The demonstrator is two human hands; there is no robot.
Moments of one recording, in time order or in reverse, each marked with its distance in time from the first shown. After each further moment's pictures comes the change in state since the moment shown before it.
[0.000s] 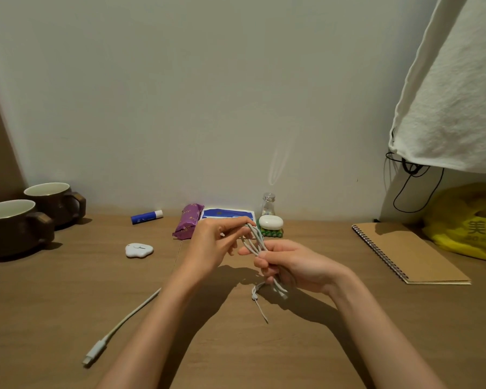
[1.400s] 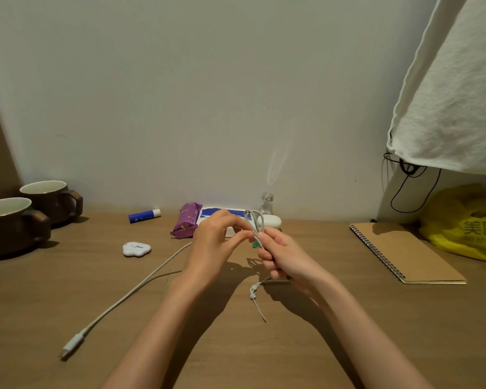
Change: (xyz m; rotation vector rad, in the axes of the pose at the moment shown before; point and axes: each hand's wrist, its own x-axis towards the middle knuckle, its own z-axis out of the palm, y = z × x) left_hand 0.003 -0.006 0.010 0.334 0.136 0.160; right_hand 0.010 0.003 0.015 -0.114 0.395 -0.084
